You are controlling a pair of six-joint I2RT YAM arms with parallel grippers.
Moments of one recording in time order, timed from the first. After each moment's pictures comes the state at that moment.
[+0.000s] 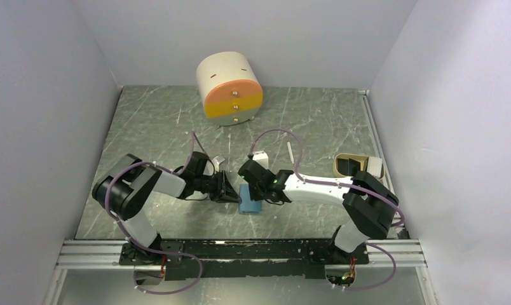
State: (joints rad) left arm -0.53 1.70 0.48 0.41 0.77 -0.93; right arm 1.02 1.56 0.87 -0.33 0.30 0.69
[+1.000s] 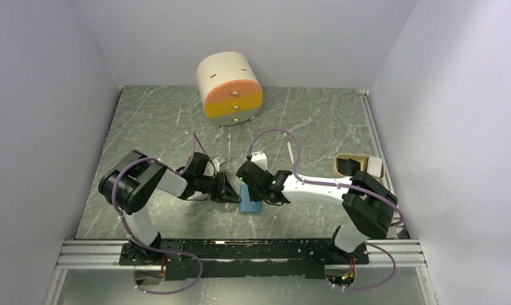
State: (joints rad) left arm -0.53 1.77 0.48 0.49 0.81 -0.96; right arm 1.04 1.57 0.89 -0.35 0.31 0.69
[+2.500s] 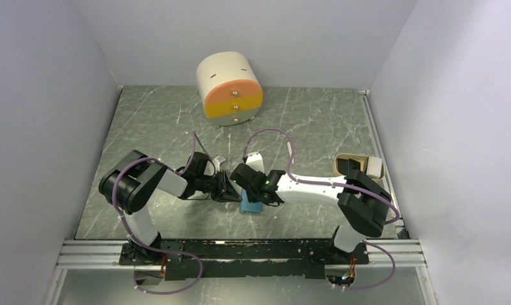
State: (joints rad) left arm -0.53 1.77 0.48 0.53 0.82 -0.97; right arm 1.08 1.61 0.95 -0.45 0.39 0.69
